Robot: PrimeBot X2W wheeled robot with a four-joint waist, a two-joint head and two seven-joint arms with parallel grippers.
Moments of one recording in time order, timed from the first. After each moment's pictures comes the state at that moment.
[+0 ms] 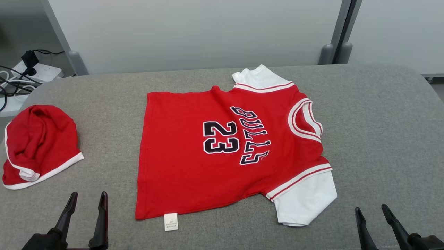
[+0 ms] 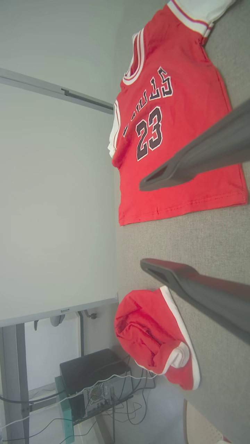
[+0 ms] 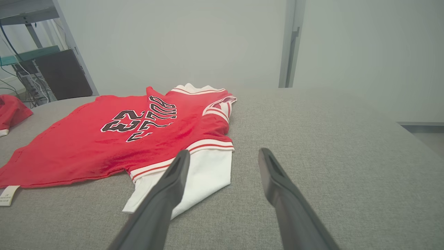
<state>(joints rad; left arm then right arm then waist) 0.17 0.31 -0.12 0.01 -0.40 0.10 -0.25 0.17 -0.12 0.04 0.14 0.21 0.13 -0.25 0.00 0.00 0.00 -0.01</state>
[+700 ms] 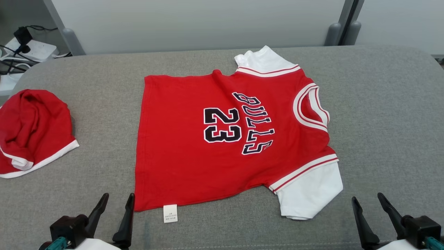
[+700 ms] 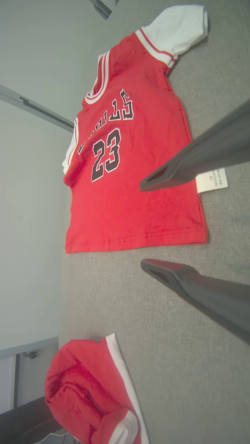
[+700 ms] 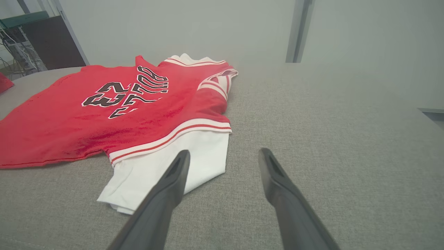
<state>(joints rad) 0.13 0.26 -0.16 0.05 -0.45 0.04 -0.11 0.10 -0.16 0.07 0.22 0.23 0.13 -0.22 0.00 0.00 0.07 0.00</state>
